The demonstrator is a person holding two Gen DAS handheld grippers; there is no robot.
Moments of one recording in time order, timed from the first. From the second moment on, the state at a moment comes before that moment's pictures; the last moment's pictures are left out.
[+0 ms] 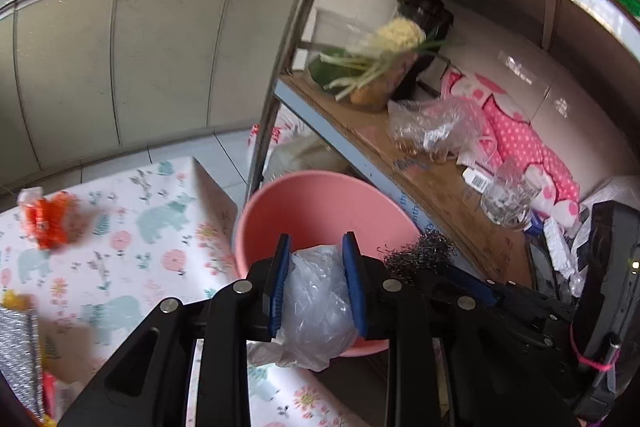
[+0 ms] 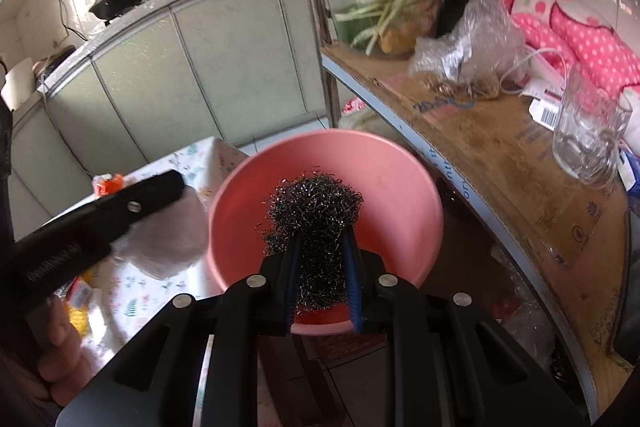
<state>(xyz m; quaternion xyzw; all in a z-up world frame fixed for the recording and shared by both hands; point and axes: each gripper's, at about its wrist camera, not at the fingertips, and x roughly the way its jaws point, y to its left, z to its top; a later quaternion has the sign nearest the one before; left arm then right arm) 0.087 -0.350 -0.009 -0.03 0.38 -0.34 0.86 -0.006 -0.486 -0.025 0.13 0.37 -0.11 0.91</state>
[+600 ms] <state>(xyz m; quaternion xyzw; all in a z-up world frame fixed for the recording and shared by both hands) 0.118 -0.387 -0.066 -0.02 0.44 -0.32 0.84 0.018 -0.503 -0.070 0.14 0.41 -0.12 0.89</state>
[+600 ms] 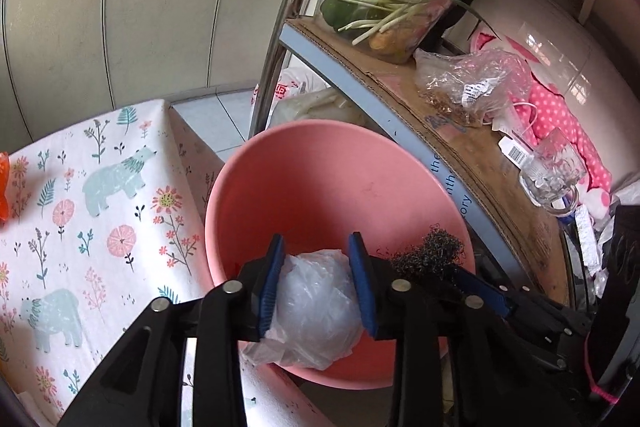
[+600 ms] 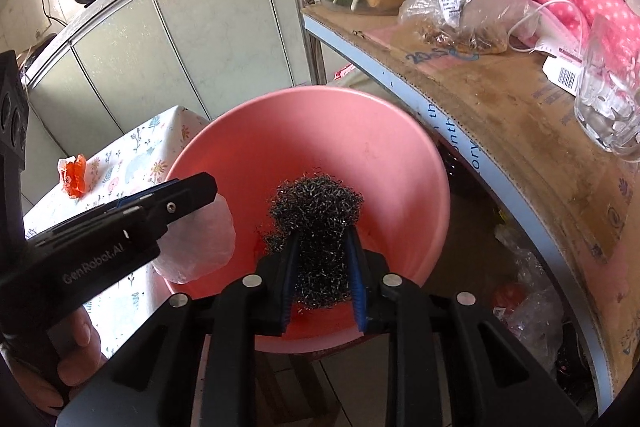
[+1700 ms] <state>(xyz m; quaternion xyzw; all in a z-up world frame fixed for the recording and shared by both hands) 0.062 -0.328 0.006 -0.02 0.39 -0.32 0.86 -0.026 -0.450 -0.021 0.10 0.38 -0.07 0.92</state>
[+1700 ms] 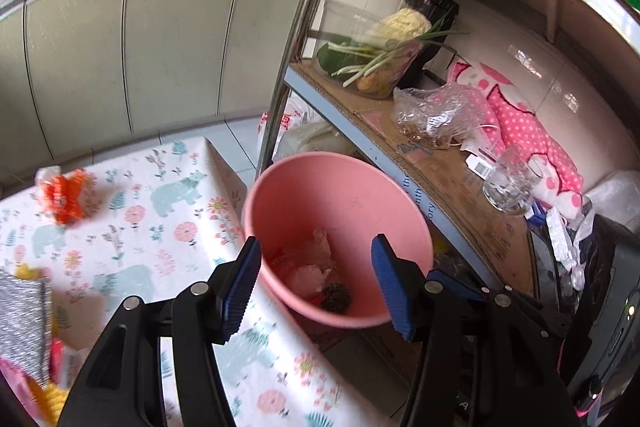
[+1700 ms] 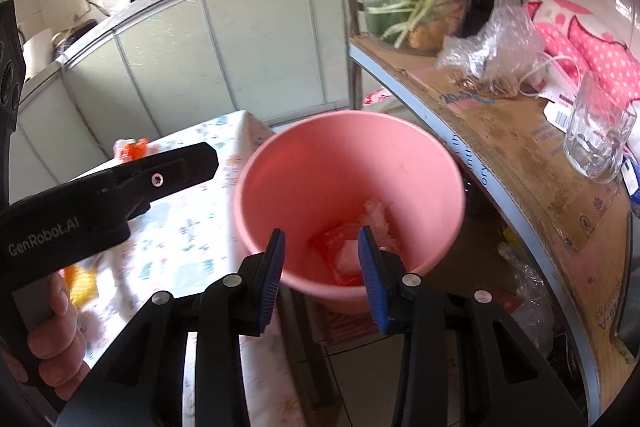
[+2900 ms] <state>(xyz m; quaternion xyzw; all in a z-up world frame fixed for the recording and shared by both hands) -0.056 -0.080 0.011 0.00 0.39 -0.17 0.90 -0.074 -0.309 -0.032 0.07 0.41 0.12 0.90</state>
